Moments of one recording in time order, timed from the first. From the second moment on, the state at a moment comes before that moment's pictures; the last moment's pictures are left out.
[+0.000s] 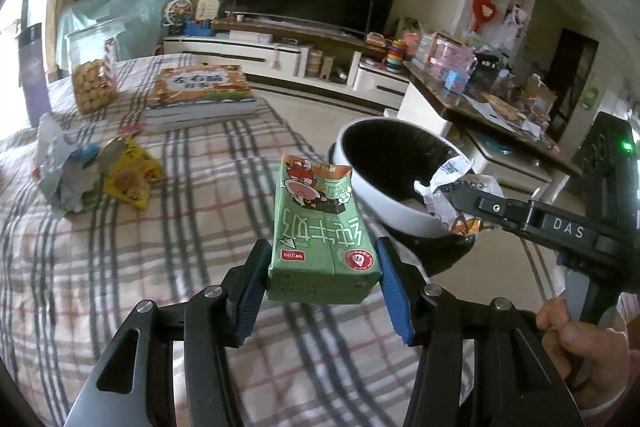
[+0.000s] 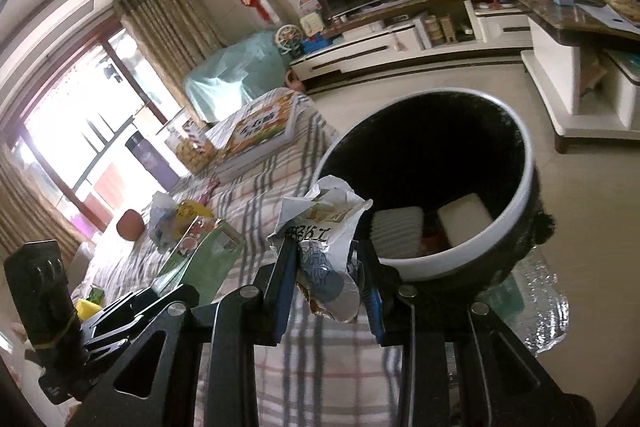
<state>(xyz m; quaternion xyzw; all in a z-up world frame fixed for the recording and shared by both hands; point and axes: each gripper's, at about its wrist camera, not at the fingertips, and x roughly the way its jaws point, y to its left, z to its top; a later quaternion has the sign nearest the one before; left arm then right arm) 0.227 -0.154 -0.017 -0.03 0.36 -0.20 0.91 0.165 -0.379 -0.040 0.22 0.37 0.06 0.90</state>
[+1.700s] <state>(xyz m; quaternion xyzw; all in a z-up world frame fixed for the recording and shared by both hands) 0.317 -0.257 -0.029 0.02 0.37 -0.25 0.89 0.221 -0.449 -0.048 0.20 0.40 0.00 0.89</state>
